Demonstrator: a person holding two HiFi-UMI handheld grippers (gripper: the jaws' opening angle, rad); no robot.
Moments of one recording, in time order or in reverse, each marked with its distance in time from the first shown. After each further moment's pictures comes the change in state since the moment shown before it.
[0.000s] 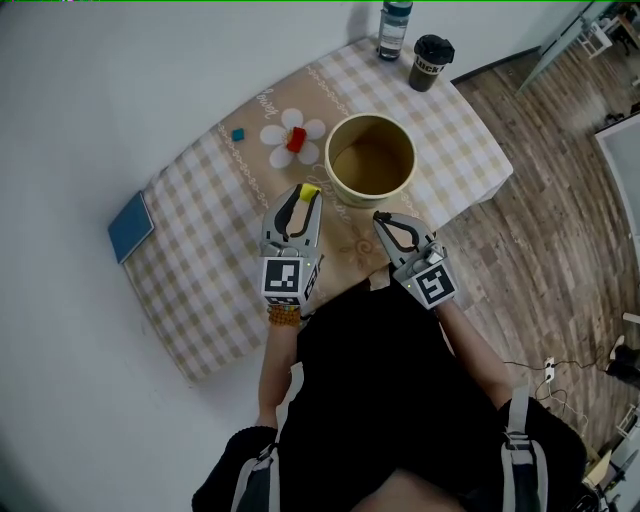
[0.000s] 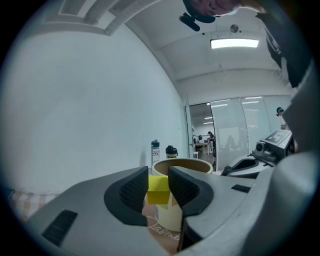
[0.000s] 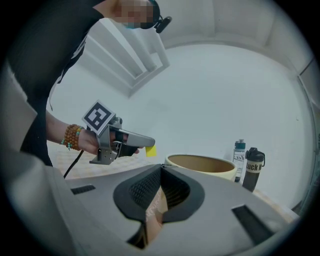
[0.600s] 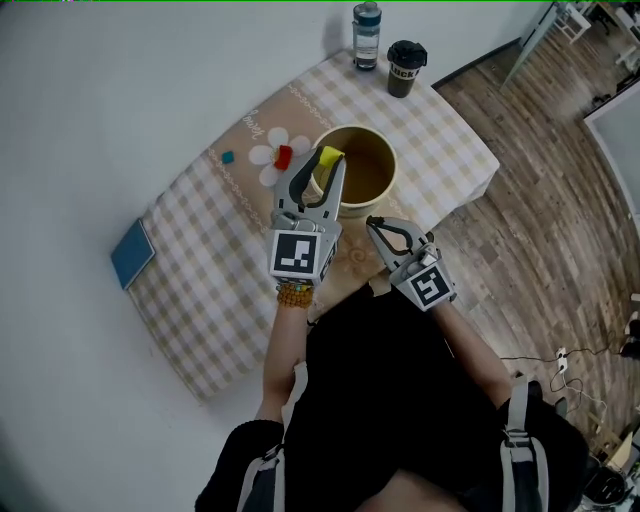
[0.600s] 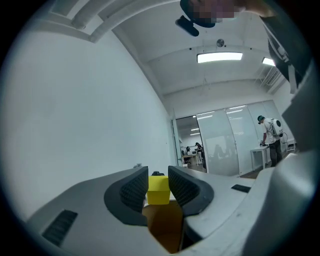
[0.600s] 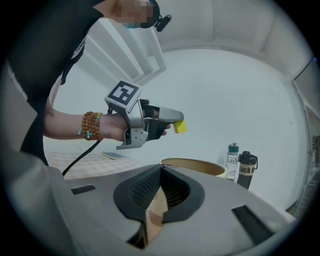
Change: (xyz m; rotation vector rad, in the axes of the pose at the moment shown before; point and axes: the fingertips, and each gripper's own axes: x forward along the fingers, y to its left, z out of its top) left arm 0.065 -0.051 0.108 0.064 -0.170 -0.148; right arm -0.011 -0.012 0.009 0.005 -0.024 -0.058
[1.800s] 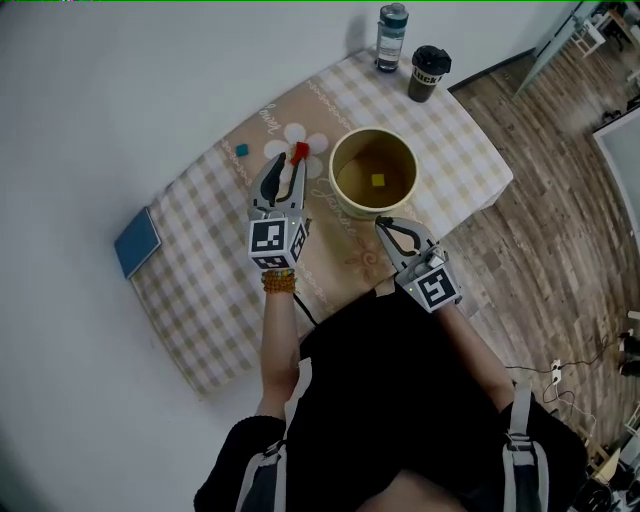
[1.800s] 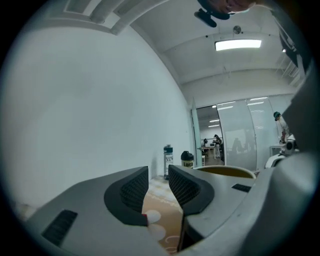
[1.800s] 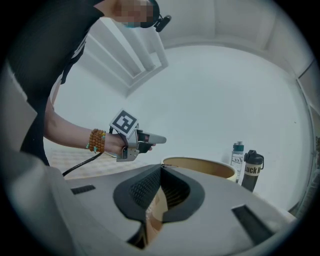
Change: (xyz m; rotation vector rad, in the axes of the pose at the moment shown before) left arm -0.034 0.113 -0.089 -0.066 0.122 0.198; right arm 0.022 0.003 -0.003 -0.014 0.021 0.024
